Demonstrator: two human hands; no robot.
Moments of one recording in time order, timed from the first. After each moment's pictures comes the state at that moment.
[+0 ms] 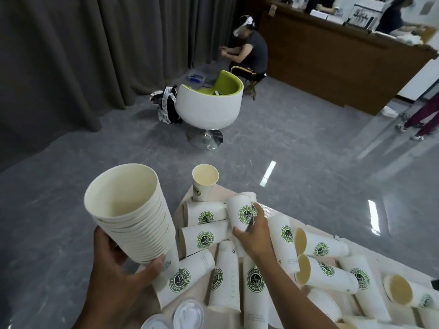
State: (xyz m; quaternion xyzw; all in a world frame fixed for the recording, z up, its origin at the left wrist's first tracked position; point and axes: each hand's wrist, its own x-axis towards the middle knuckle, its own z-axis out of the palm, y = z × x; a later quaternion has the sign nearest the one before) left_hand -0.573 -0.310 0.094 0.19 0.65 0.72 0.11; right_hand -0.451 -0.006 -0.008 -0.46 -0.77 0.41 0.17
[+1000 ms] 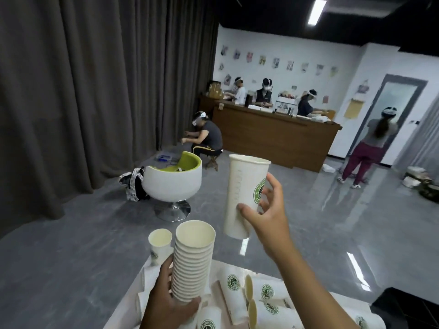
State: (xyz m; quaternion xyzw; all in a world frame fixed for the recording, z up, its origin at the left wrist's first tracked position) left_hand -0.457 -0.194 0.149 0.28 0.65 0.67 0.22; right_hand -0.330 -0.020 0.337 -0.21 -0.71 0.49 0.46
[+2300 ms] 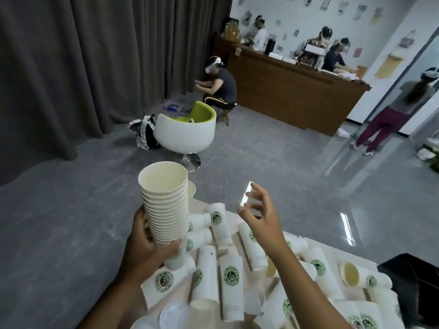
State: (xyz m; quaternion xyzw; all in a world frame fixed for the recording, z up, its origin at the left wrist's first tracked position) left_hand -0.558 -0.270 0.129 0.25 0.67 0.67 0.19; right_hand -0.381 -0.058 0.203 -0.32 -0.75 0.48 0.31
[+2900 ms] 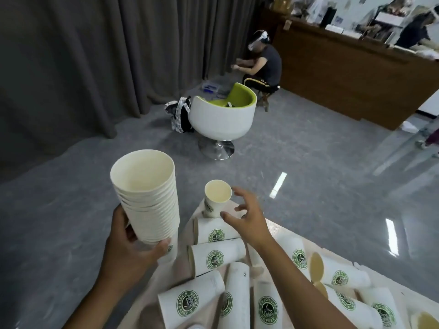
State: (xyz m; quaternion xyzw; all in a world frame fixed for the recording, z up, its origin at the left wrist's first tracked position) left_hand -0.644 -0.284 0.097 0.17 0.71 0.68 0.11; right_hand -0.535 -0.010 0.085 -0.24 -0.82 0.48 0.19
